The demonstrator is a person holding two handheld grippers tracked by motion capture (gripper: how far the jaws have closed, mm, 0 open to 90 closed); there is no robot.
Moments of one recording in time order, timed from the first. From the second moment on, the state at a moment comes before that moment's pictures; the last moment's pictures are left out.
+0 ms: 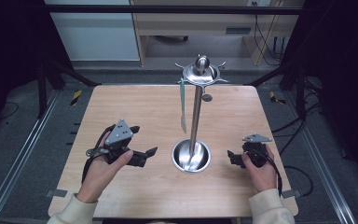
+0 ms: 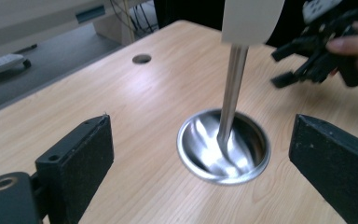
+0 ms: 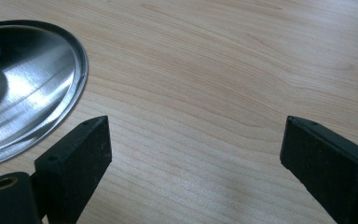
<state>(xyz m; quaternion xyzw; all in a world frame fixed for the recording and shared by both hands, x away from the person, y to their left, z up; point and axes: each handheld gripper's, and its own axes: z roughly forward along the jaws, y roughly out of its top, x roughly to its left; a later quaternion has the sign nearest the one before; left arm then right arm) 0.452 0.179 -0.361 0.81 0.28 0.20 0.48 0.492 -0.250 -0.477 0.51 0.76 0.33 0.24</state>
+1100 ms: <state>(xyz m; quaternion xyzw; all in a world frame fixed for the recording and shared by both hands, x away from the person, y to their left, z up) 0.475 0.256 -0.470 0.82 0.39 0.23 0.33 0.492 -0.248 -0.478 0.50 0.76 0.33 0.24</state>
